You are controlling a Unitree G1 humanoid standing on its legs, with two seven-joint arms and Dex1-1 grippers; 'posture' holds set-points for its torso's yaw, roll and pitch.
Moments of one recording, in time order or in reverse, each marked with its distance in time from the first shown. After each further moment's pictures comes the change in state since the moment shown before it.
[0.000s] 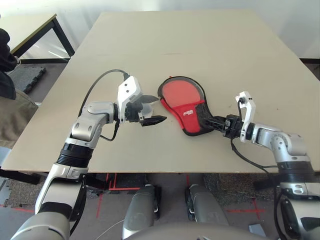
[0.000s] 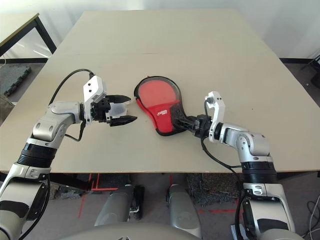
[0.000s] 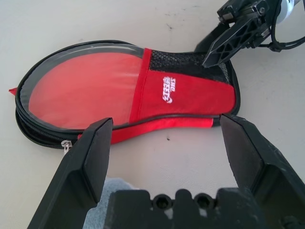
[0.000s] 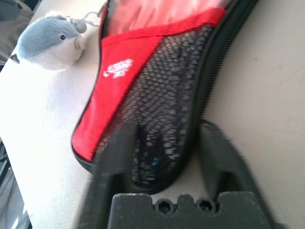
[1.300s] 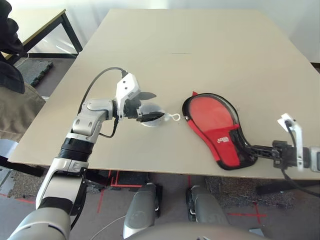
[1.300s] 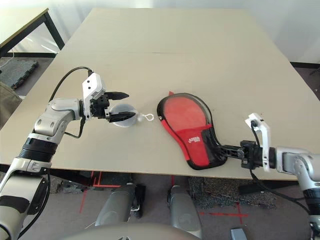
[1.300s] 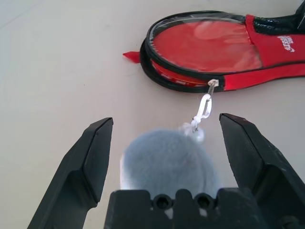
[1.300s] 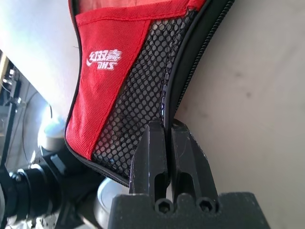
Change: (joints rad) left arm -0.053 0.004 -0.009 0.145 0.011 -0.102 -0.013; right arm 0.373 -0.504 -0.076 -0.062 0.079 0.005 0.382
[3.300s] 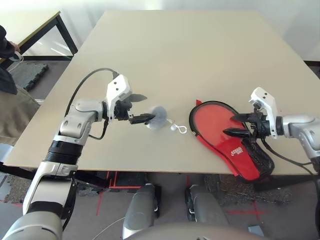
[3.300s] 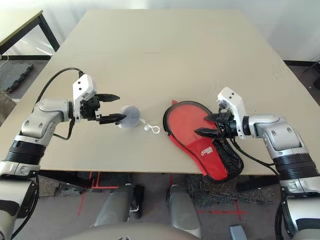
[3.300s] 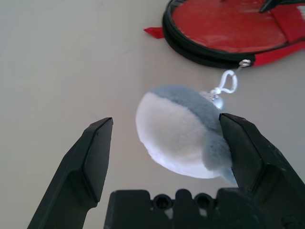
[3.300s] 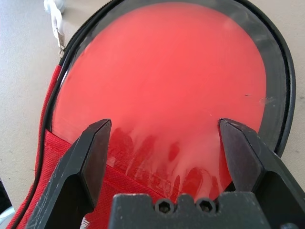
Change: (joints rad) left arm 0.056 0.102 0.019 -0.093 -0.034 0.114 -0.037; right arm -0.396 0.141 0.255 0.079 -0.334 -0.311 -0.019
